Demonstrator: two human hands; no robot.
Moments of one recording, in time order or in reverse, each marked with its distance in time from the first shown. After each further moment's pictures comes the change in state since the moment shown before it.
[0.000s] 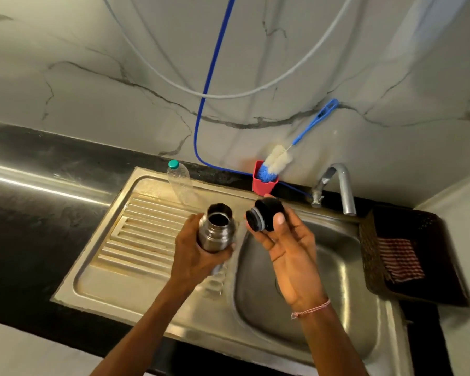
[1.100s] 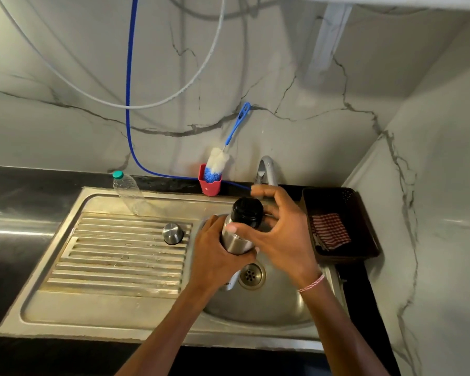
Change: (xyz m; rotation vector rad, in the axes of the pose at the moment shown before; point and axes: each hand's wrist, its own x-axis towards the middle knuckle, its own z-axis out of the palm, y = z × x) left_hand -0.057 0.108 0.104 0.036 -0.162 0.191; right_hand -0.057 -0.110 -0.045 -1.034 0.129 -0.275
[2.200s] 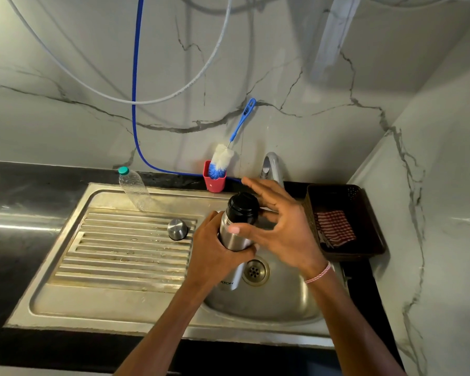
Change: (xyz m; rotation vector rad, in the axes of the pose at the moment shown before) left_hand -0.001 0.002 -0.015 -0.054 -0.036 0.012; right_hand 0.005 -0.001 0.000 0.078 -0.215 -0.071
